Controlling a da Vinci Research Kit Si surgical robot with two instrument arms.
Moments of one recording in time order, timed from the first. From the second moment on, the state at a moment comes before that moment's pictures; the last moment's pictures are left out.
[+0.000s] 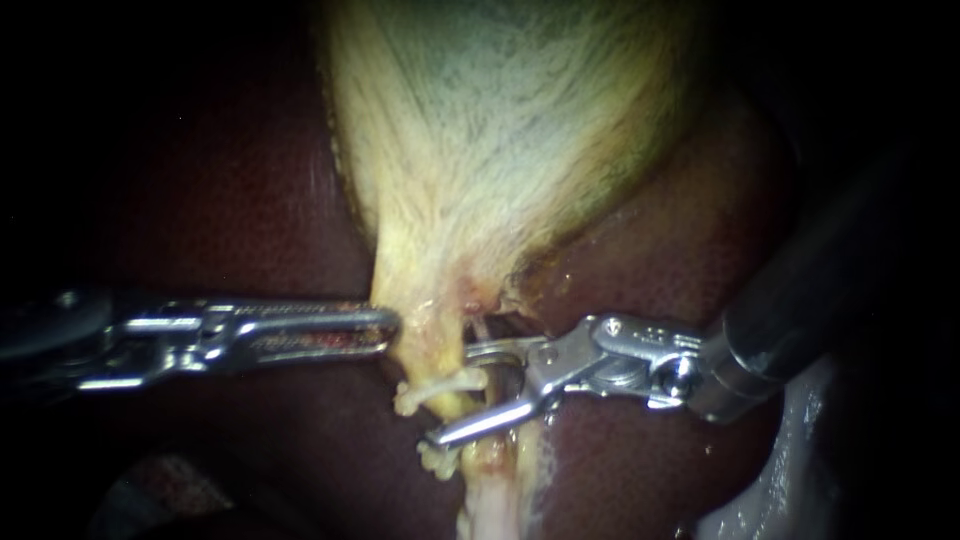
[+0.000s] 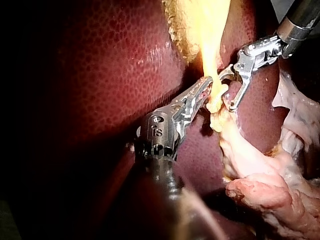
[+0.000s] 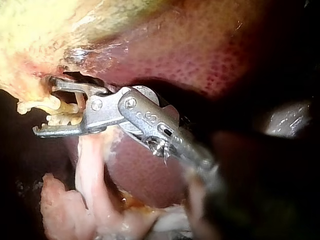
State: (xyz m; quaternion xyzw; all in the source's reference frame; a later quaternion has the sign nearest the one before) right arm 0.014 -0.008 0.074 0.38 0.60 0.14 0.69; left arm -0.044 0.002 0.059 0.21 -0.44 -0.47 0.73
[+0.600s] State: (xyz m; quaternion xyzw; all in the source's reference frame) right arm 0.003 -0.003 0.070 0.33 0.60 0.13 0.72; left arm -0.044 0.002 0.059 0.21 -0.44 -0.47 0.73
